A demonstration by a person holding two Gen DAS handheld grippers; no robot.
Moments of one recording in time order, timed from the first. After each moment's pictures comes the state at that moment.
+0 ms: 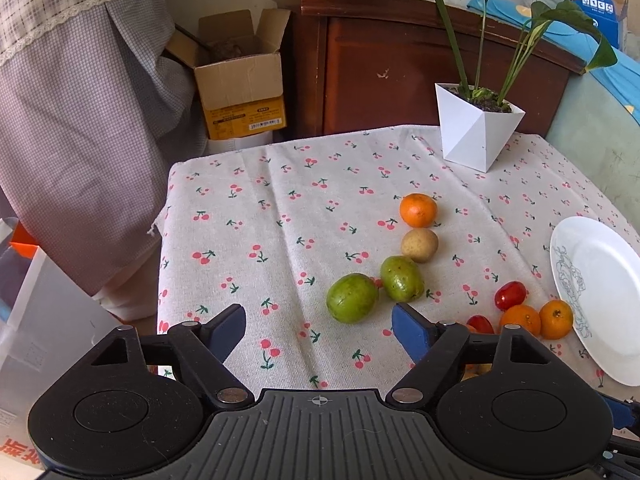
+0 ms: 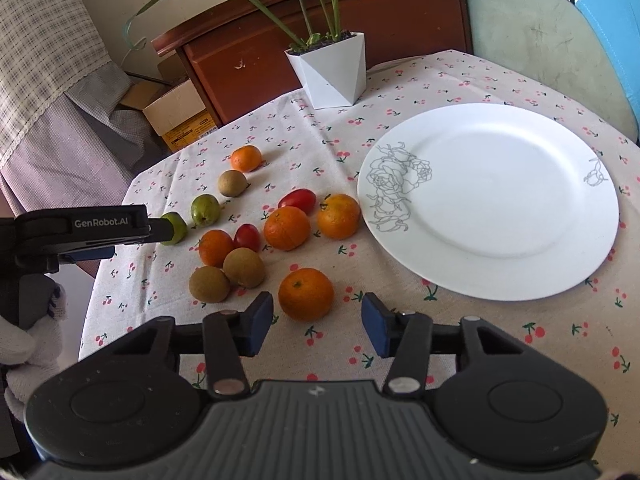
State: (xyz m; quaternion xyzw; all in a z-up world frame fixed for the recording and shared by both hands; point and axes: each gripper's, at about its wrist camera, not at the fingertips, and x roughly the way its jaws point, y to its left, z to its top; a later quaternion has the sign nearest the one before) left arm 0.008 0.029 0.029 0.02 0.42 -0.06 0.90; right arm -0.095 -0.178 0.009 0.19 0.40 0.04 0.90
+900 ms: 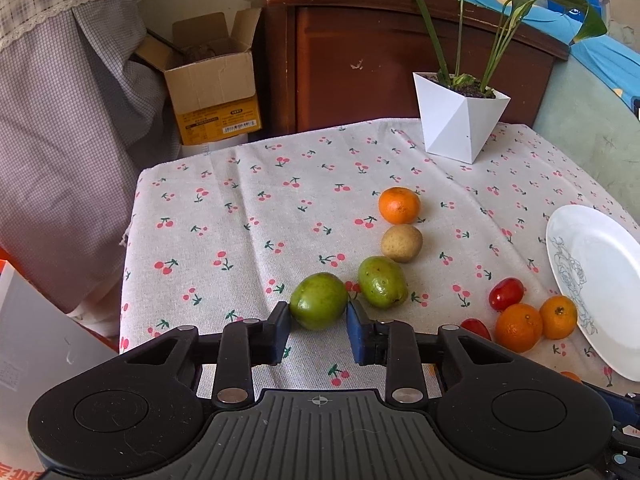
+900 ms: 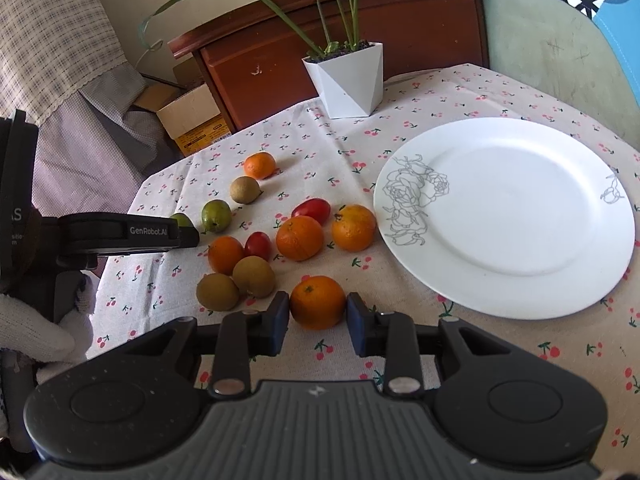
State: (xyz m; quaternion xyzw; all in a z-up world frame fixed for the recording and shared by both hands) left arm 0.016 0.014 0.013 0.03 0.41 -0.09 0.91; right arm -0.093 -0.175 0.008 0.18 0.38 0.05 0.91
